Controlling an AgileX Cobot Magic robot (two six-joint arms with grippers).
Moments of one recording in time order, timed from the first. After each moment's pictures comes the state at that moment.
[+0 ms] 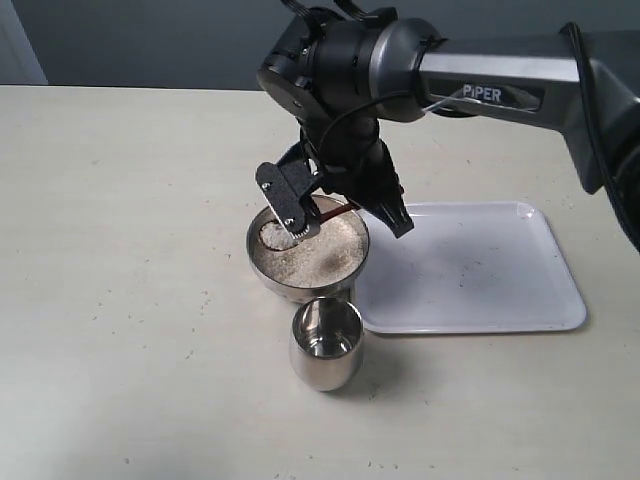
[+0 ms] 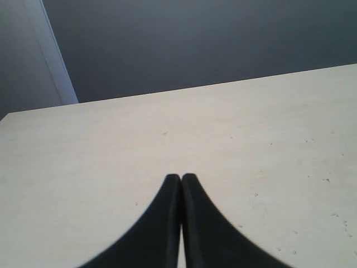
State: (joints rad) left arm -0.20 0.00 0.00 0.04 0.23 0.06; right arm 0.89 2.16 -1.71 -0.47 1.21 -1.14
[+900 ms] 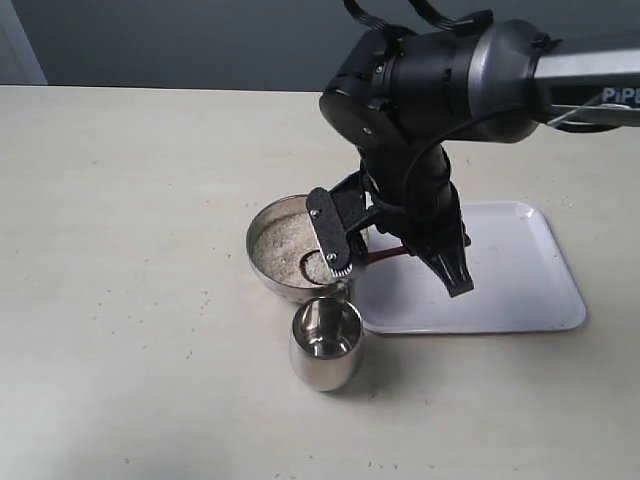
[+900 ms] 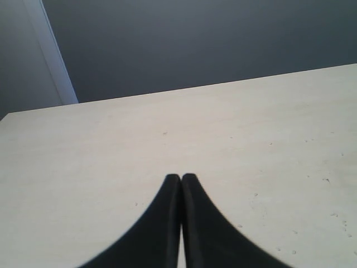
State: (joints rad) left arm -0.20 0.00 0.00 0.04 0.23 0.06; right arm 0.90 1.91 -1.36 -0.42 1.22 -0.92
